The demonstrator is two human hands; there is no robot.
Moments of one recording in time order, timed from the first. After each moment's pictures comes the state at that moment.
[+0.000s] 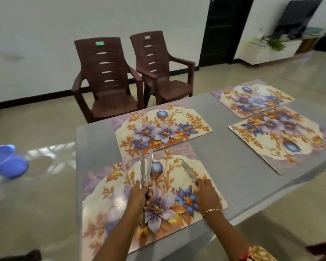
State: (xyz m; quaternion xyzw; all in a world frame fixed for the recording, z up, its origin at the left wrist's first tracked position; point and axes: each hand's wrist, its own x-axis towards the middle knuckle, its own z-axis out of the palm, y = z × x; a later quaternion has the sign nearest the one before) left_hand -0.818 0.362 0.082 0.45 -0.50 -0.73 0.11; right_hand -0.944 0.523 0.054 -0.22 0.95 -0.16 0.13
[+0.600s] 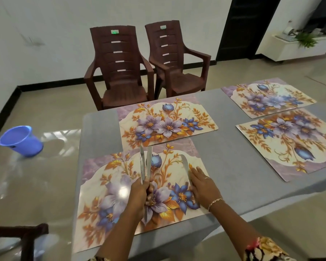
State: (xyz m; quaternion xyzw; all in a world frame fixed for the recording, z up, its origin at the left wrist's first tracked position) left_hand -0.828 0.393 0.087 0.47 -0.46 -0.74 0.14; right_hand -0.985 0.537 0.047 -0.46 0.87 -0.10 0.13
